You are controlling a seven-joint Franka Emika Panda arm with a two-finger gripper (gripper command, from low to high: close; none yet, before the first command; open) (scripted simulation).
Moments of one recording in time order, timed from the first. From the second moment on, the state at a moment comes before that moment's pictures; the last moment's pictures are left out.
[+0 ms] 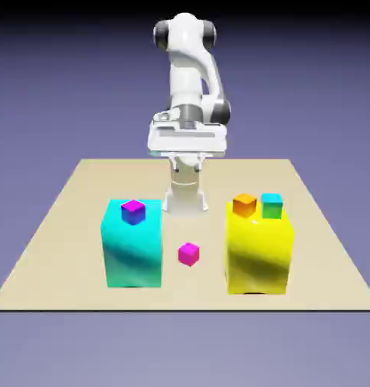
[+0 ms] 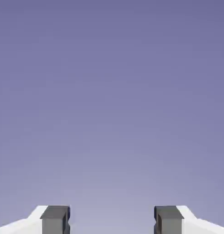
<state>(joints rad) 0.02 -0.57 0.00 -2.79 0.01 3.03 0.69</state>
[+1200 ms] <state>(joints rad) -0.23 0.12 0.24 -2.82 -0.53 2.80 0.36</state>
